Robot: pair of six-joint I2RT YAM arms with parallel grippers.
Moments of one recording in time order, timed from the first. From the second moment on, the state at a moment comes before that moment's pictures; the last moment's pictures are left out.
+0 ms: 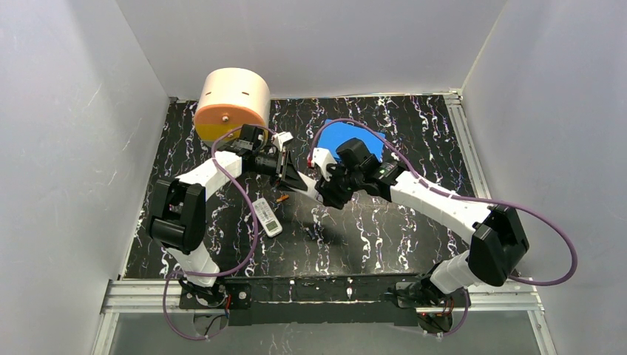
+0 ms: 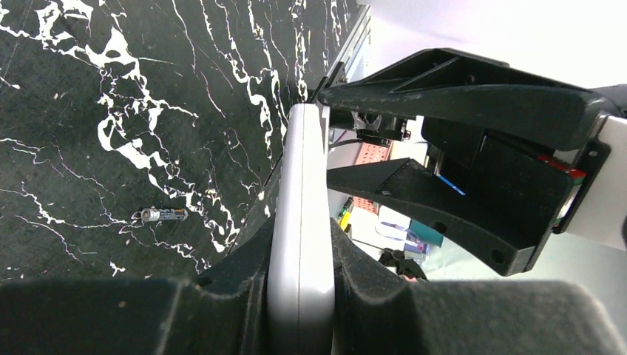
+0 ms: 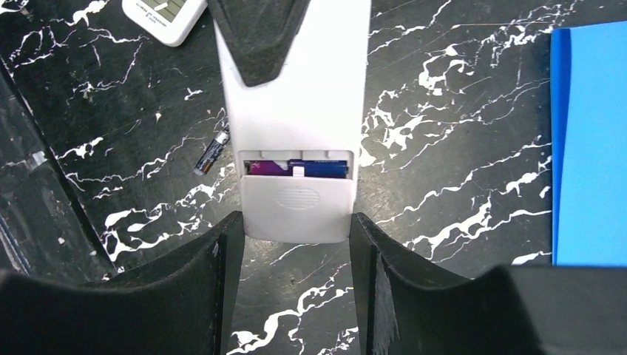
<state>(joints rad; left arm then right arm) -0.31 1.70 1.12 -0.46 1.12 -0.45 0.82 1.45 1.14 -0.52 -0.28 -0.29</state>
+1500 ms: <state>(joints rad) -0.33 1.70 1.12 -0.52 1.11 -0.40 0.86 1.50 1.18 -0.58 -0.26 -0.36</state>
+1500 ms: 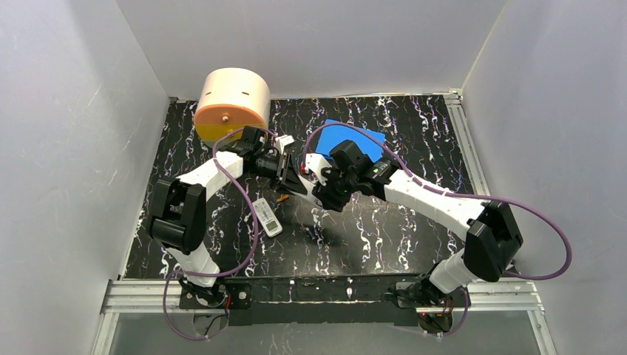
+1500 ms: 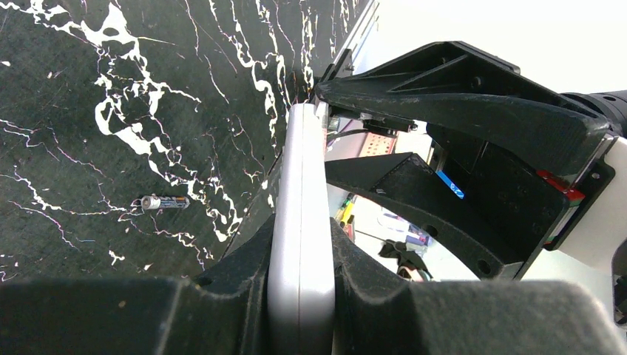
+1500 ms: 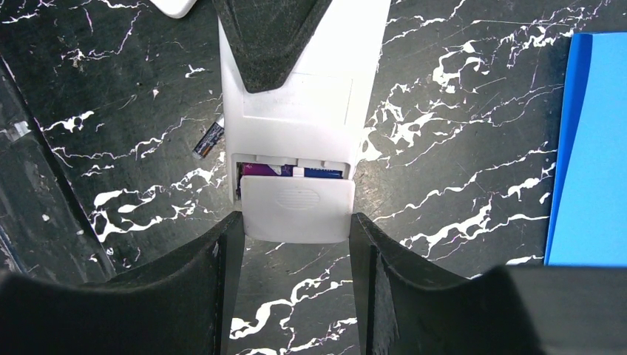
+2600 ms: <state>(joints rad) -0.33 1.70 1.12 -0.50 1.07 -0.44 0.86 1.53 1.19 -0.56 -0.24 -0.34</state>
